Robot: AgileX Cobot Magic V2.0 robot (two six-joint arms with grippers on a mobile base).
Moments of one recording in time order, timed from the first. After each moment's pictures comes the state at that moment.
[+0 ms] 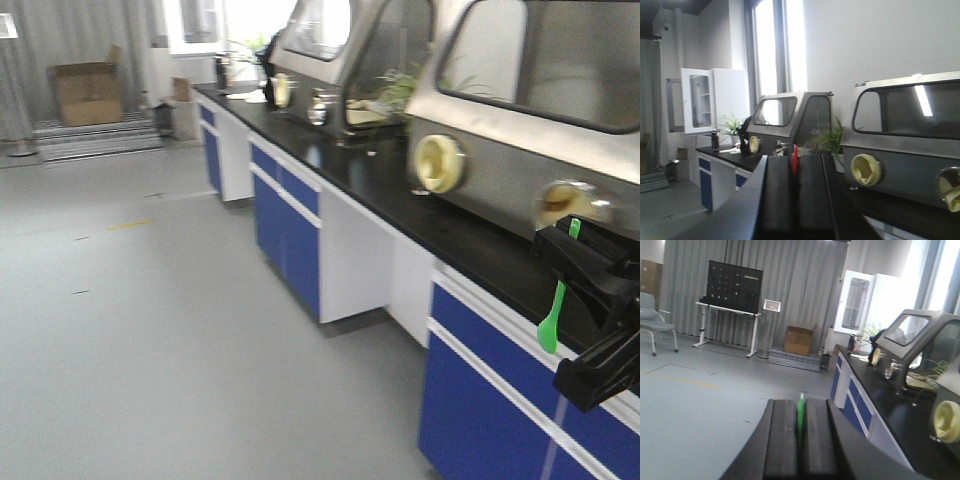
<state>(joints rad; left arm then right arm) -0.27 0.76 -0.57 -0.04 -0.44 0.03 0.20 0.91 -0.74 -0.93 -0.39 0.76</state>
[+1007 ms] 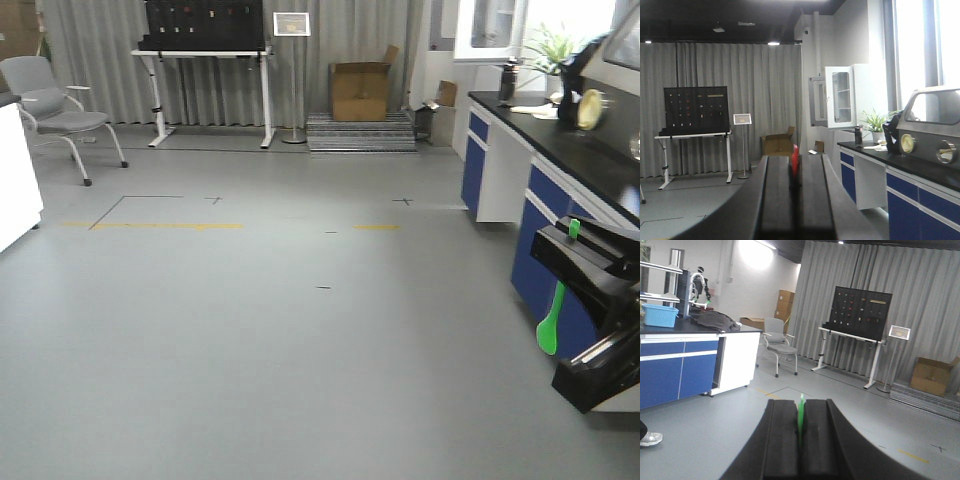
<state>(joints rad) -0.27 0.76 -0.57 -0.04 -0.44 0.03 0.20 0.91 -0.74 -0.93 -0.39 0.76</state>
